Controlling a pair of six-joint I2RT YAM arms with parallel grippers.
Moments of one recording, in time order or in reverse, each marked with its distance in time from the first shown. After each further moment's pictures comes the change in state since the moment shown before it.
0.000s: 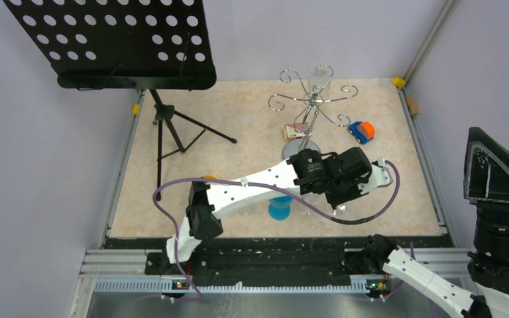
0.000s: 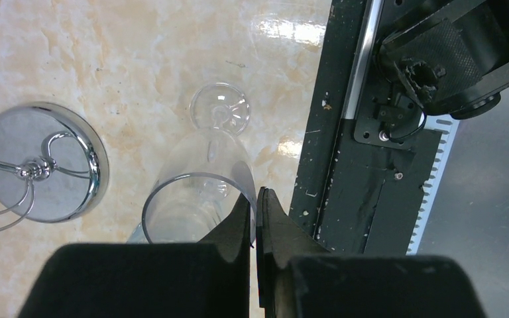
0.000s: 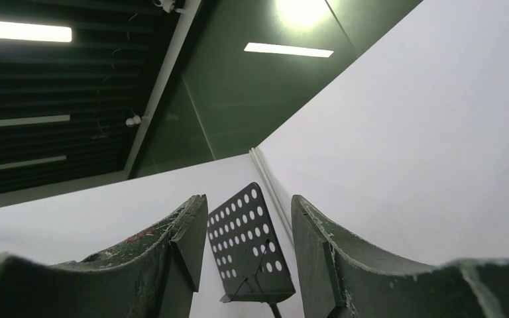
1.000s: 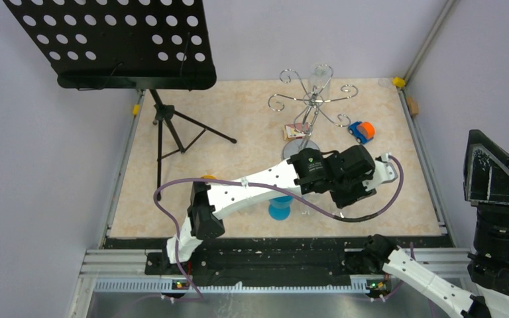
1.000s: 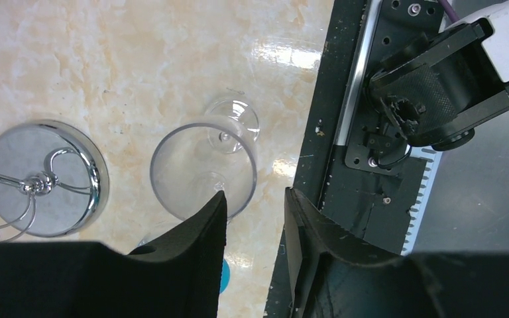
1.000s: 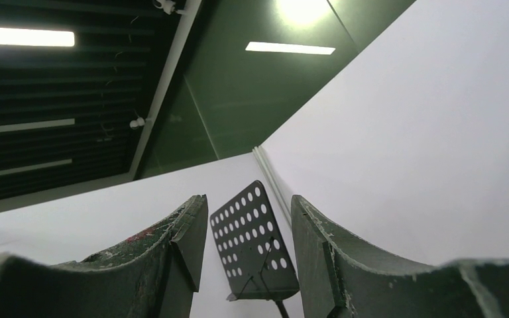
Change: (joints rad) left arm -0.004 0.016 0.047 0.032 -0.005 -0.039; right arm 0.000 -0.015 -0.011 -0.003 0.005 0.027
